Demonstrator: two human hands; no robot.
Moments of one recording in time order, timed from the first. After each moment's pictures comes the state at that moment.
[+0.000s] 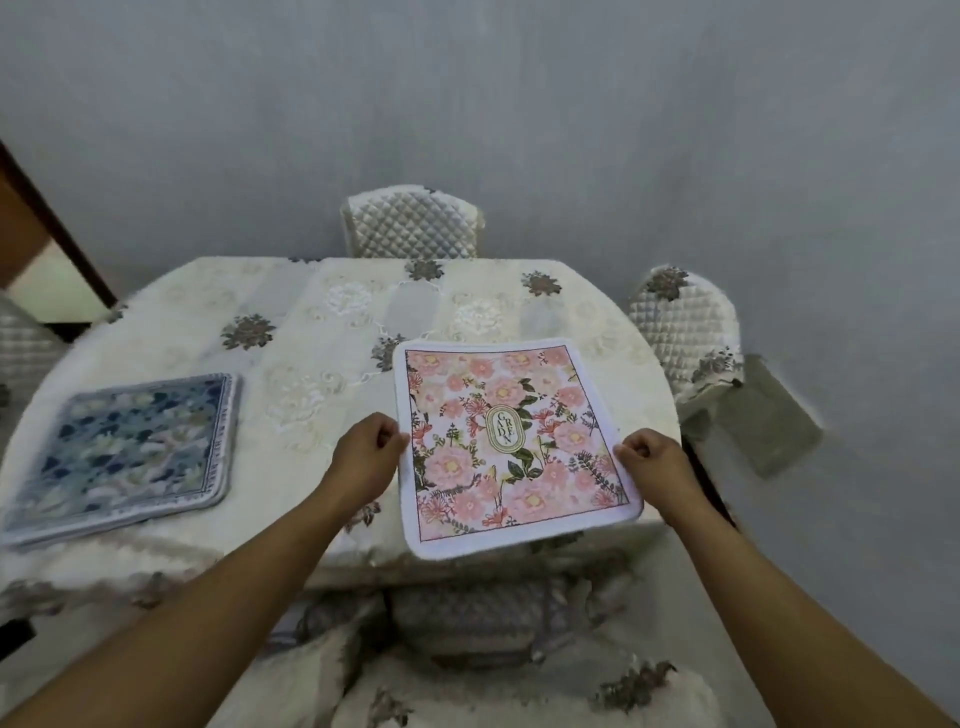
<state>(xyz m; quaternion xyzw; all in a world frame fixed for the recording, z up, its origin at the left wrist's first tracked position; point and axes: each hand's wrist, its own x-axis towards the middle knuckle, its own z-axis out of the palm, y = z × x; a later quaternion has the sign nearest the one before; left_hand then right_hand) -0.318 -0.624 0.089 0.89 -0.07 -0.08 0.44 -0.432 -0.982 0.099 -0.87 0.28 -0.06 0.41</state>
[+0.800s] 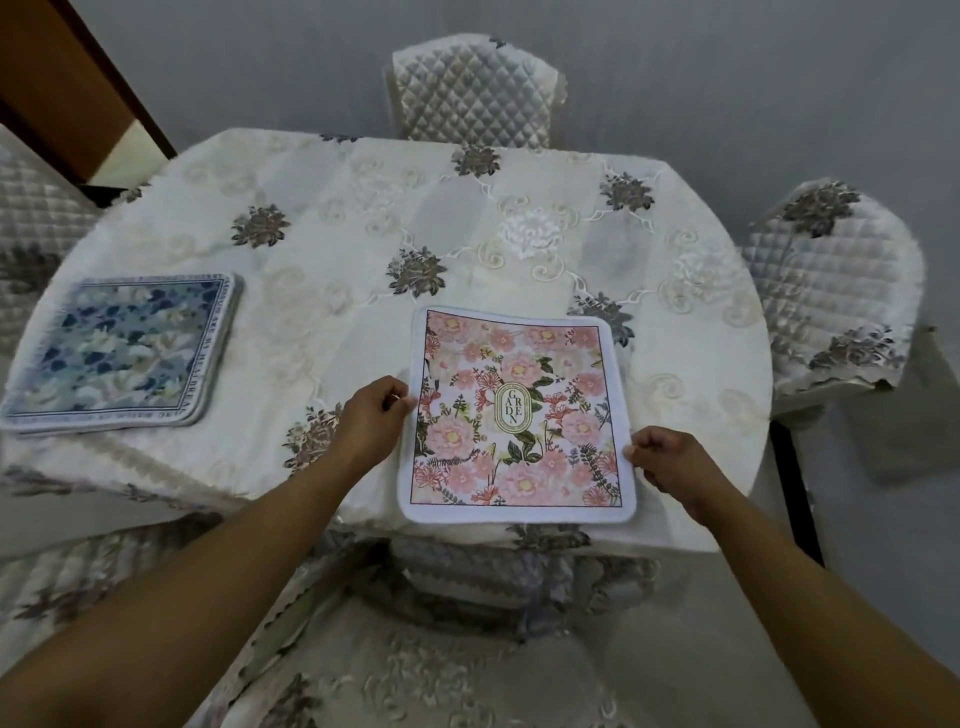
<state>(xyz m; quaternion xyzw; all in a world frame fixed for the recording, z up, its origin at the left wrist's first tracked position) -0.266 -0.695 -0.011 0.89 0.07 -0.09 0.44 -0.339 -1.080 -0.017 -0.77 0.22 0.17 0.57</state>
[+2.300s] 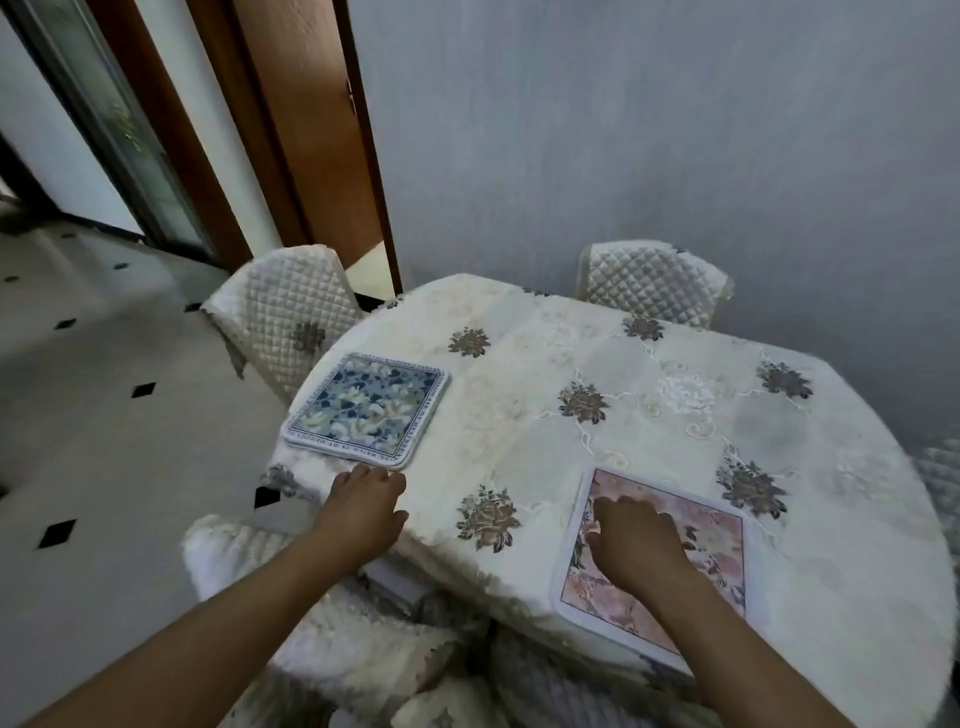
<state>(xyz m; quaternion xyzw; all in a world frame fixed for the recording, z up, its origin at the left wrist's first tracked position) -0.395 -0.490 0.109 1.00 0.04 -0.04 -0.02 -0.338 -0.826 0.109 -0.98 -0.15 0.09 0.03</state>
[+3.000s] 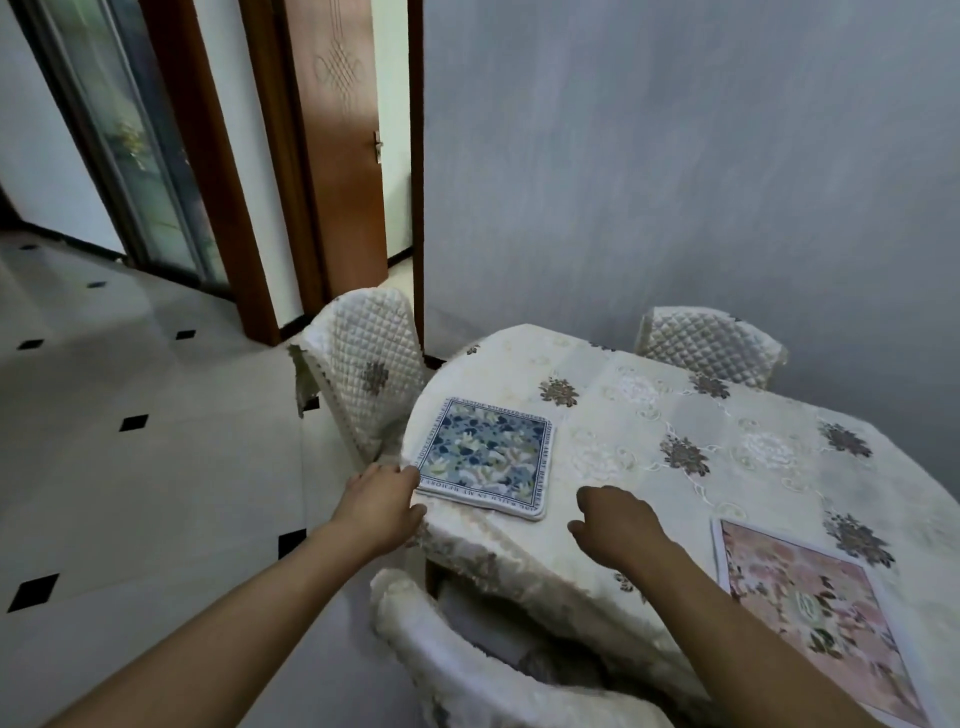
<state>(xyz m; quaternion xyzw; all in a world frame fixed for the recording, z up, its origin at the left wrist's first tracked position) -0.434 -0.179 0.159 1.00 0.04 0.00 0.07 -0.385 -0.476 0.179 -0.99 -0.13 0.08 0.00</state>
